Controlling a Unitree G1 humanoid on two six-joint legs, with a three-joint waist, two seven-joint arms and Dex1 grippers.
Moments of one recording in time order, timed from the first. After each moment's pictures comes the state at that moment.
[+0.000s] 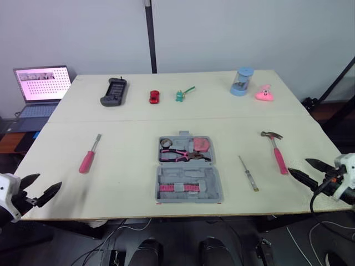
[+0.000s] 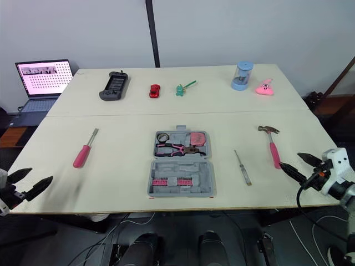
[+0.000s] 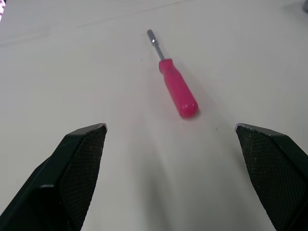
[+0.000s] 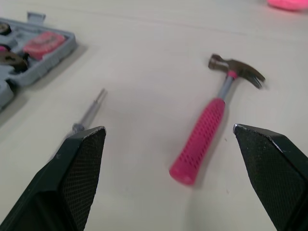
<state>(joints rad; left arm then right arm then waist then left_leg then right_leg) 0.13 0.76 0.59 0.41 -0.44 -0.05 -0.98 -0.14 -0.80 -0.49 0.56 0.42 0.05 1.10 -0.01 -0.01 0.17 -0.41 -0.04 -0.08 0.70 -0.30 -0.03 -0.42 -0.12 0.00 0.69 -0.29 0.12</state>
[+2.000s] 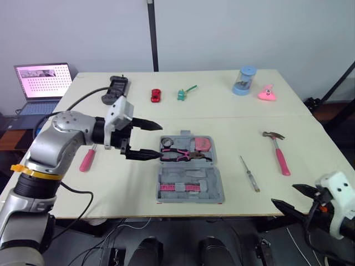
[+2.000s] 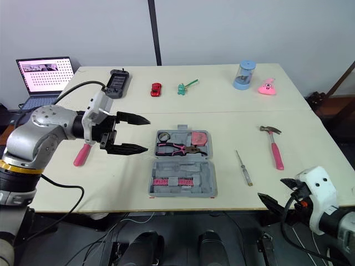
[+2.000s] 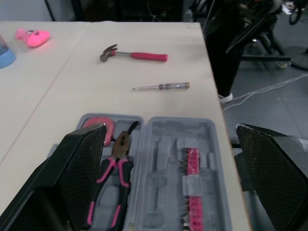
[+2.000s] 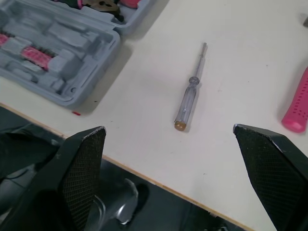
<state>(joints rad) -0.67 0.79 -0.11 -0.05 -0.54 0.46 -1.30 0.46 -0.72 -0.66 -0.72 0.52 0.84 0.73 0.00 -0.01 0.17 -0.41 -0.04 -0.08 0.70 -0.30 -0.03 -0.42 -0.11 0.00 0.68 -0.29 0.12</state>
